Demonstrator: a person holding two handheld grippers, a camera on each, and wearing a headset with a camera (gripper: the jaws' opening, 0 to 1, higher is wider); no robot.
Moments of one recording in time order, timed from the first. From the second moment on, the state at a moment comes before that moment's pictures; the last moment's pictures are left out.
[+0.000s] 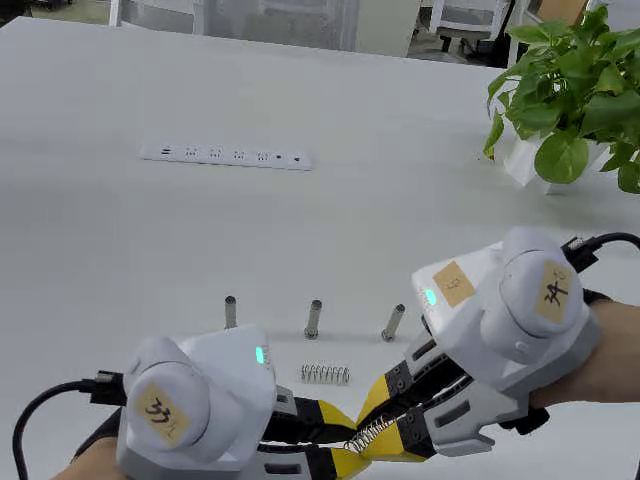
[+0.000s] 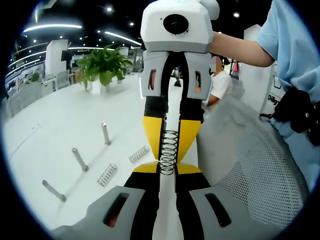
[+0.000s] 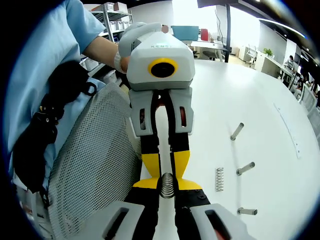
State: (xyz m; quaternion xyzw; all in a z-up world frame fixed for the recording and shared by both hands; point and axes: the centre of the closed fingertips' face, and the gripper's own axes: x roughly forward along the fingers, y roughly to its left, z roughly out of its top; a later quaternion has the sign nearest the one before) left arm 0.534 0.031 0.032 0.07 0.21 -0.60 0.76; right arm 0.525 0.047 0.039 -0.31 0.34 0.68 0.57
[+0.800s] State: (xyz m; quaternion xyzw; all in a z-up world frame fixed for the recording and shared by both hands) left arm 0.566 0.107 0.026 0.03 0.22 -0.44 0.87; right arm 0.540 0.052 0.045 -0.35 0.33 0.69 0.54
